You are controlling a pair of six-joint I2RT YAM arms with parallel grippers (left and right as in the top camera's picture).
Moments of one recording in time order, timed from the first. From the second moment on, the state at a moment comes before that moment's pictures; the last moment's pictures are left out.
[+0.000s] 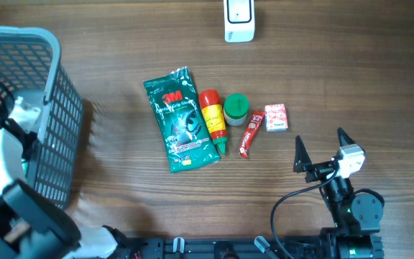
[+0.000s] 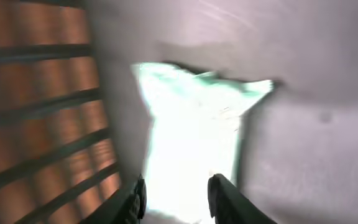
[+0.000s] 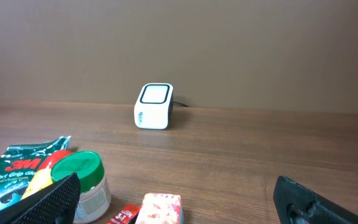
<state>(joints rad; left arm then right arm) 0.68 1.60 1.07 -0.56 -0.24 0.94 0.02 0.01 0.01 0.01 -0.18 0.04</state>
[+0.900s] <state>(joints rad) 0.87 1.66 1.07 -0.53 0.12 0.69 0.02 0.01 0.01 0.01 -0.18 0.04</state>
